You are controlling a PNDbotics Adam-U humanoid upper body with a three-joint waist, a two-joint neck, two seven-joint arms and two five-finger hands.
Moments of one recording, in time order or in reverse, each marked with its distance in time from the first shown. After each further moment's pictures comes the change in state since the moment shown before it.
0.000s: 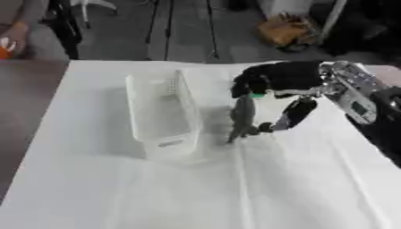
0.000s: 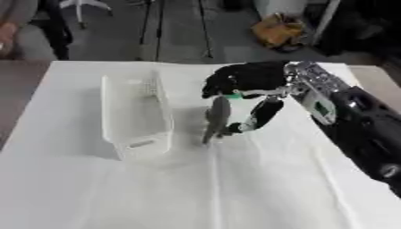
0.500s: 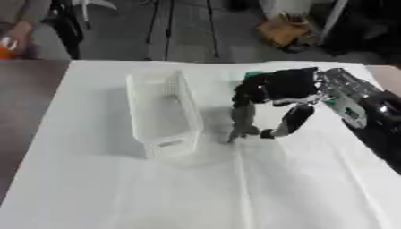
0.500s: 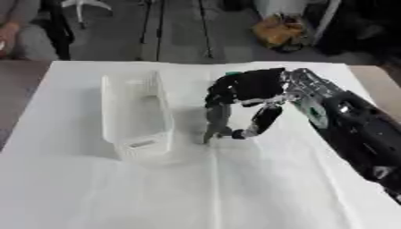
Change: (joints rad) left arm 0.000 0.000 0.000 0.000 0.002 0.000 -0.003; right arm -0.007 0.022 0.037 0.040 0.140 -0.062 -0.064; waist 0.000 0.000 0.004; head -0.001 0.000
